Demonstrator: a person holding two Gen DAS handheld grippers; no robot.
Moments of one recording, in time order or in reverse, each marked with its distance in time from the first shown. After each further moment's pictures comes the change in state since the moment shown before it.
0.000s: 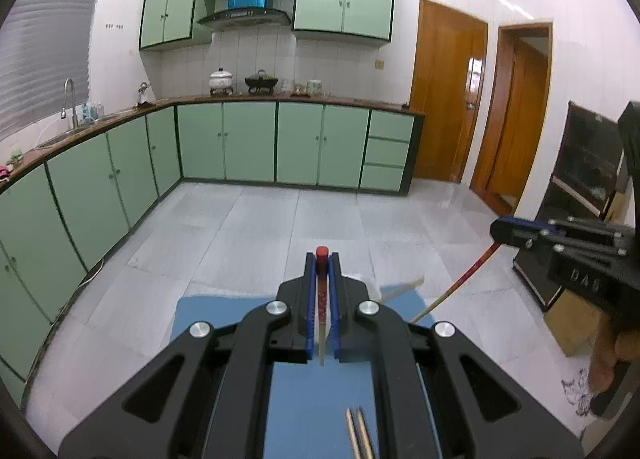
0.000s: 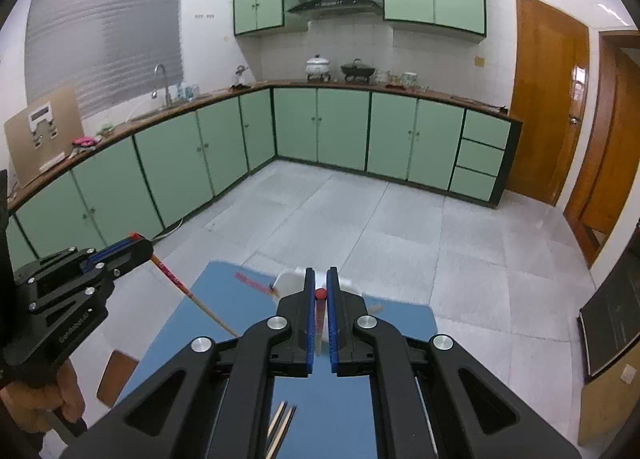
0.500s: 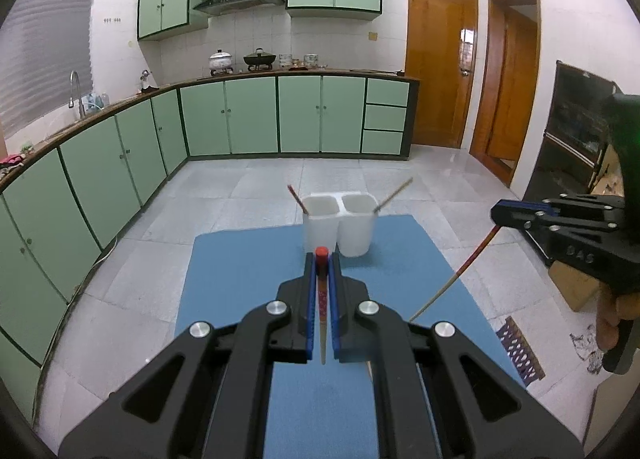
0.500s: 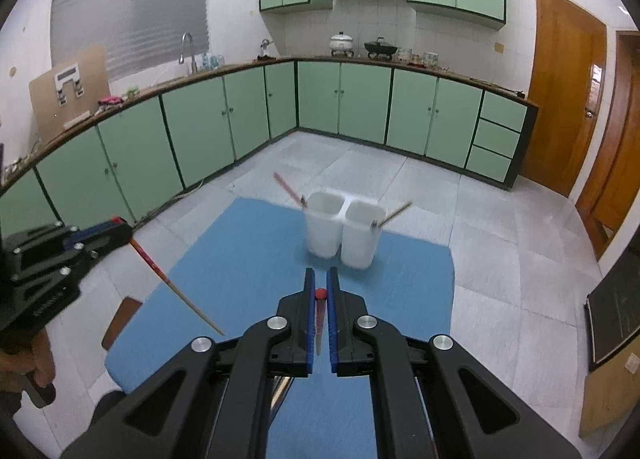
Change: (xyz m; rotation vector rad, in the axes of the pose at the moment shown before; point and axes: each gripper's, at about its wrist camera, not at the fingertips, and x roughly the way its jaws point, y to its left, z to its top) left arm -0.077 0.004 -0.103 0.057 0.096 0.027; right arm -0.046 0.022 -0.116 -0.054 0.073 0.061
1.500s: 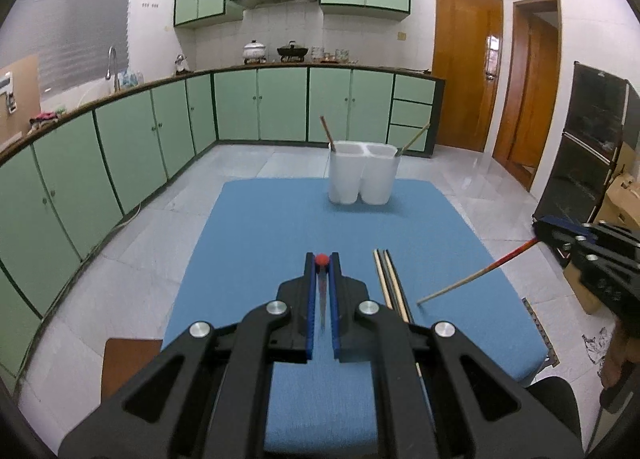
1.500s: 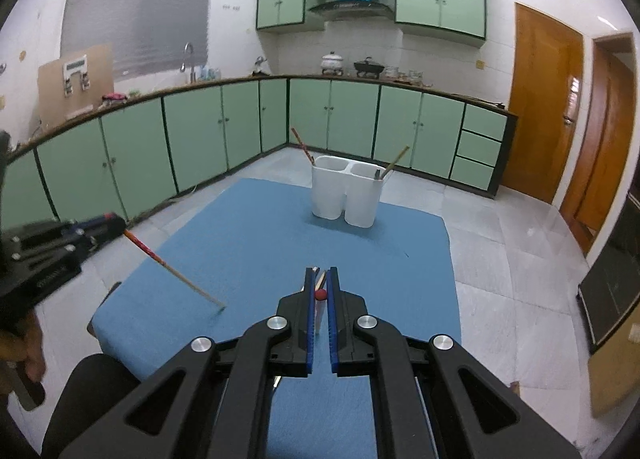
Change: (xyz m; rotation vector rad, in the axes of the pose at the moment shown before) left arm -0.049 -0.002 -0.128 -0.064 -0.014 0.087; right arm -0.023 0.048 -0.137 -0.016 -0.093 -0.060
